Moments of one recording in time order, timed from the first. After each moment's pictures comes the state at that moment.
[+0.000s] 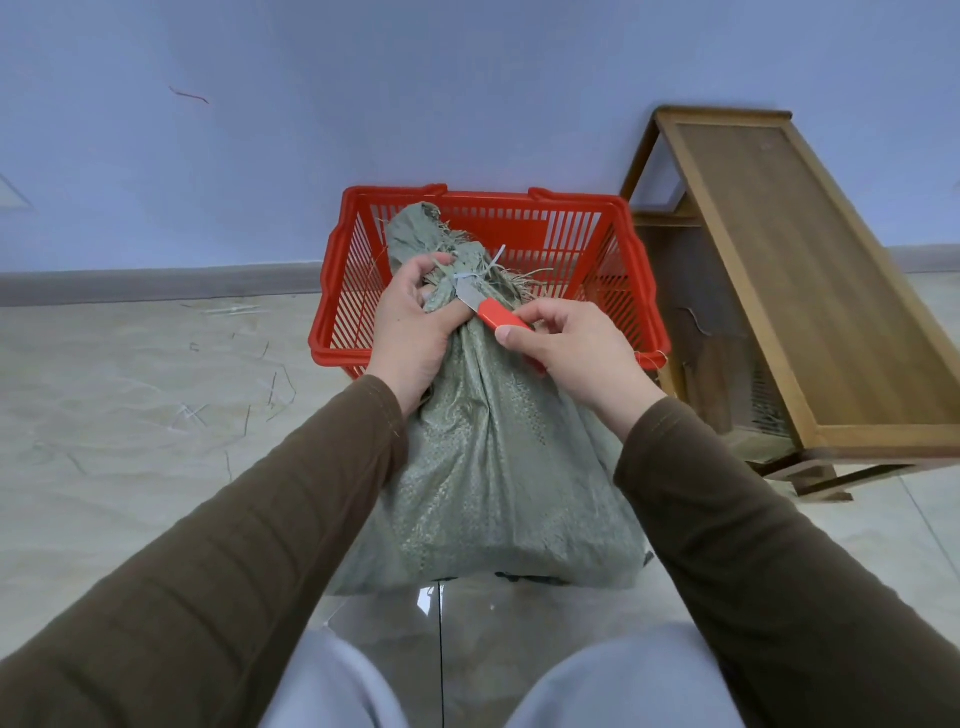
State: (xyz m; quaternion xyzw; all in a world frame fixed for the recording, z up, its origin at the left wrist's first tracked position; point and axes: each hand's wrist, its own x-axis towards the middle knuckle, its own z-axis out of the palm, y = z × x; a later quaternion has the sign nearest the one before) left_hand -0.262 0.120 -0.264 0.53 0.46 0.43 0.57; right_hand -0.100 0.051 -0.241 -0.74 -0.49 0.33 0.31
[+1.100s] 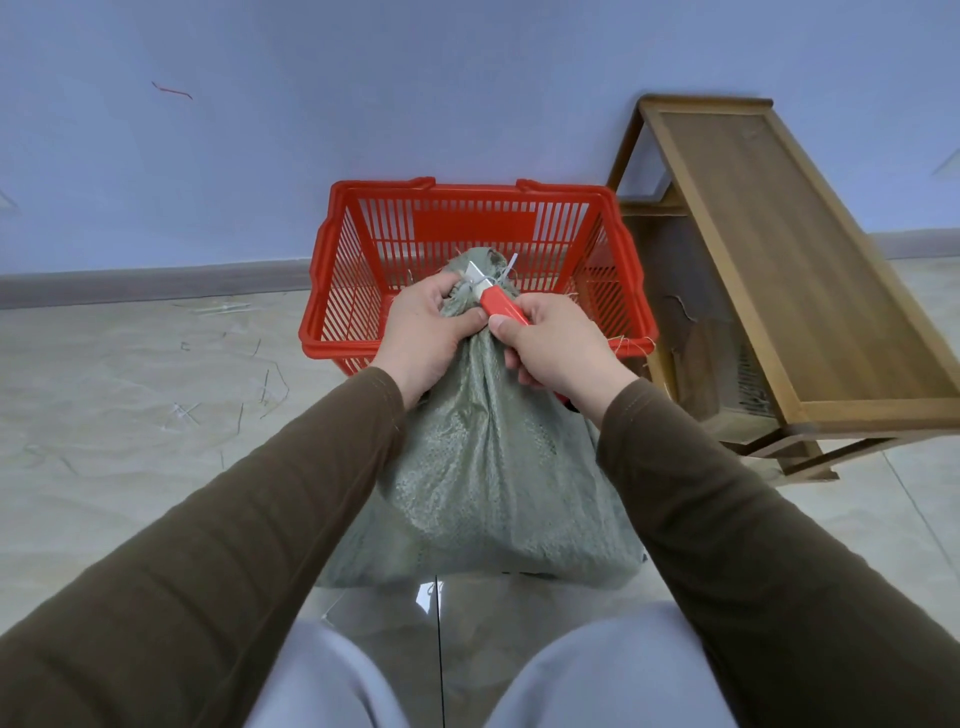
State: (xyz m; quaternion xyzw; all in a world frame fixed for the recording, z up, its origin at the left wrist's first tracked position) left_hand -0.257 0.113 -0.270 0.61 0.45 0.34 0.55; right_hand -0.112 0.051 -0.243 -0.75 -0.50 0.35 0.27
